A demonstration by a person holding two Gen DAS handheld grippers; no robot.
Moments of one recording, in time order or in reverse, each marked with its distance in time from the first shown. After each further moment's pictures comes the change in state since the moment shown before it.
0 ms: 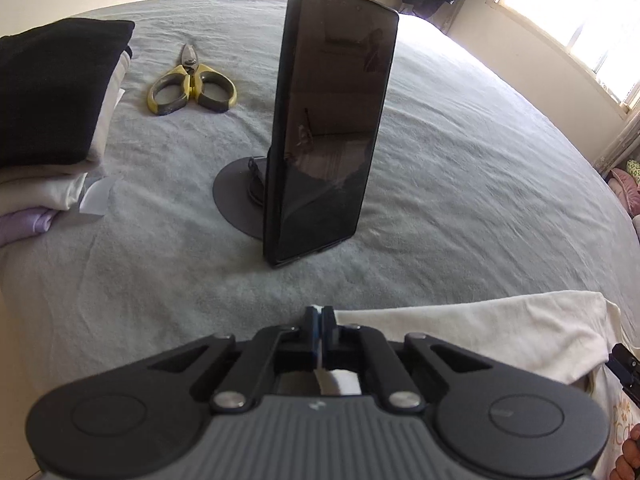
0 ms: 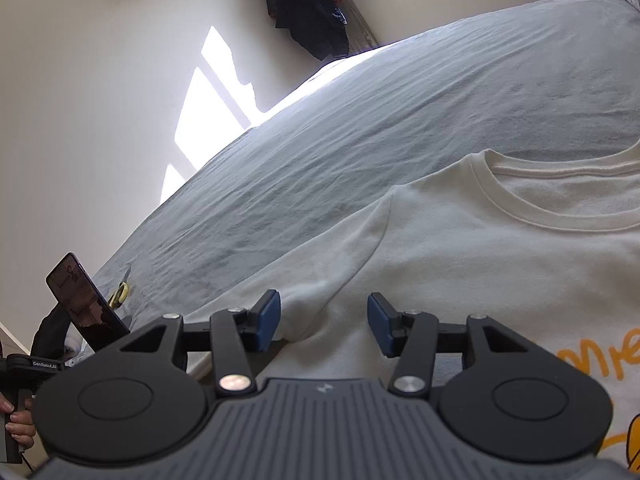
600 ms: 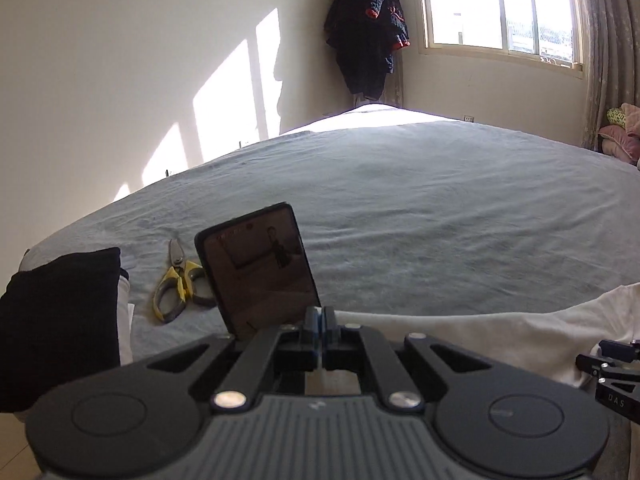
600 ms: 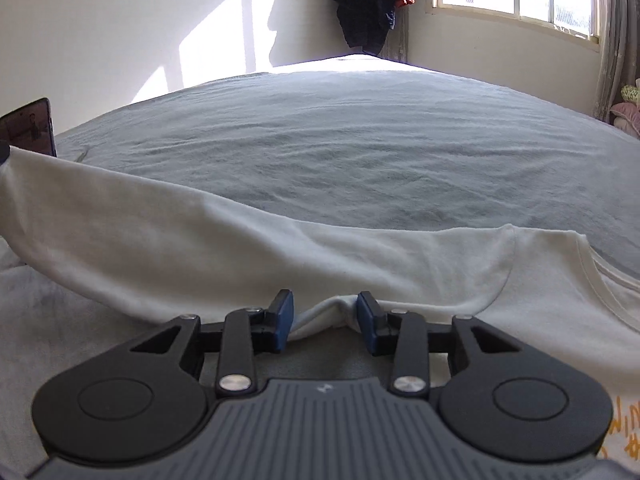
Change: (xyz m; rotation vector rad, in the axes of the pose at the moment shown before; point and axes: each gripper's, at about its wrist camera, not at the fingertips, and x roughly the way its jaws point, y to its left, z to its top) left arm -0.032 -0.067 0.025 0.366 -0.319 0.144; right arm 0.089 0.131 -0.039 -0.533 0.075 -0.314
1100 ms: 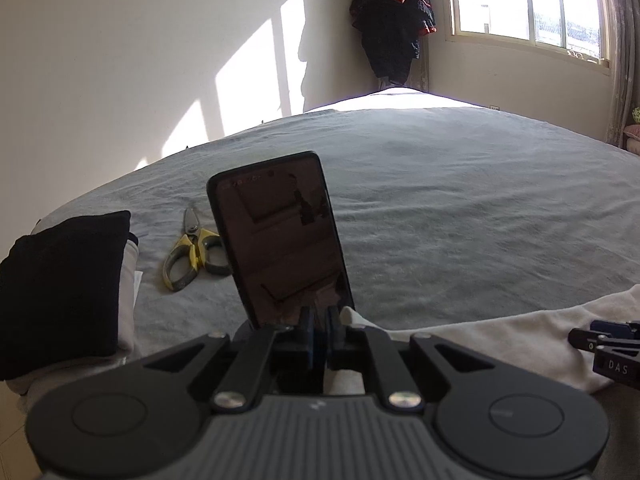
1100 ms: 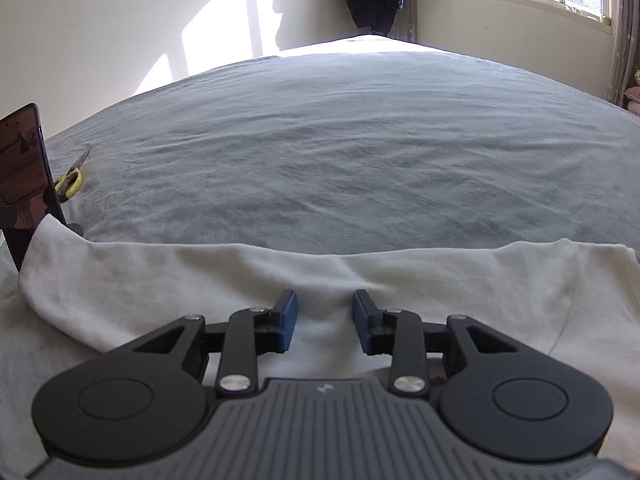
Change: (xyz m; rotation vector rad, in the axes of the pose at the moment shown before) left arm 0.013 0.007 -0.017 -0.067 0.040 0.028; right arm 0.034 0.019 0.027 0.094 0.045 0.108
